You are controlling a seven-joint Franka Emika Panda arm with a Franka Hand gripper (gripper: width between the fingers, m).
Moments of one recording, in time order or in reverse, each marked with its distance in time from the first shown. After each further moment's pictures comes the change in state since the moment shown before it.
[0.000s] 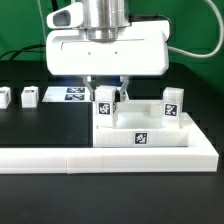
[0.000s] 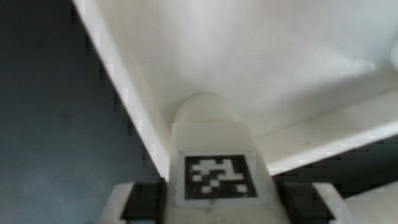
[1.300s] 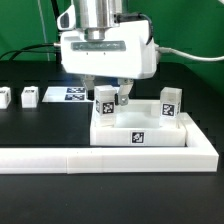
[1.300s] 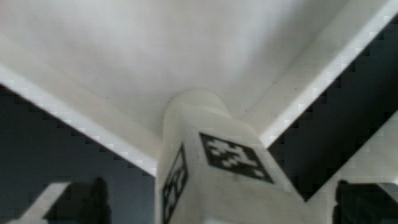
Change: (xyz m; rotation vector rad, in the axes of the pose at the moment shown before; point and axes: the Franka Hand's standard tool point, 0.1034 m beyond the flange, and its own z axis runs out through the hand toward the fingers) arm 0.004 0.006 0.001 0.014 0.014 0.289
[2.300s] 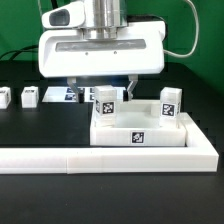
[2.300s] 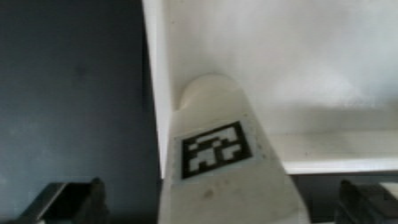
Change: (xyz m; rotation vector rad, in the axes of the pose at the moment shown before) arm 0.004 0.001 -0.001 -0.018 -0.018 -0.773
